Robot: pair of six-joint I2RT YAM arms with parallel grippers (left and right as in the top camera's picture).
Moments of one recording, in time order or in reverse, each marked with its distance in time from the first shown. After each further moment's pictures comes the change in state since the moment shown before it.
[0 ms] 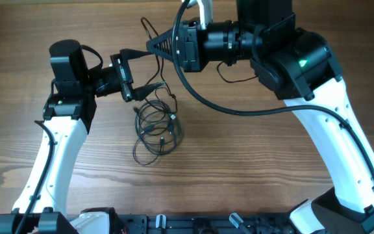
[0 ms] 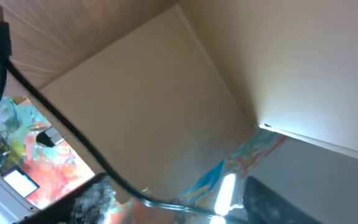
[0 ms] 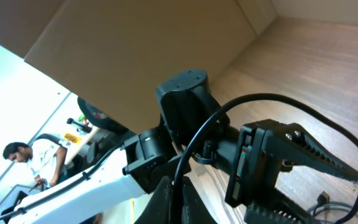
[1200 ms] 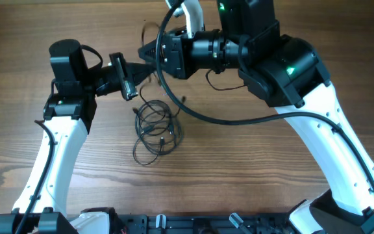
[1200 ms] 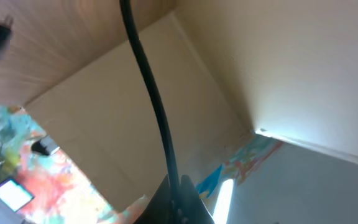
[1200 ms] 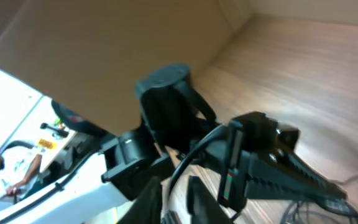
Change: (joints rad) left arm -0.002 0.000 0.000 0.006 -0.046 0.001; right arm 0.072 0.003 0.000 -0.048 0.181 -0.010
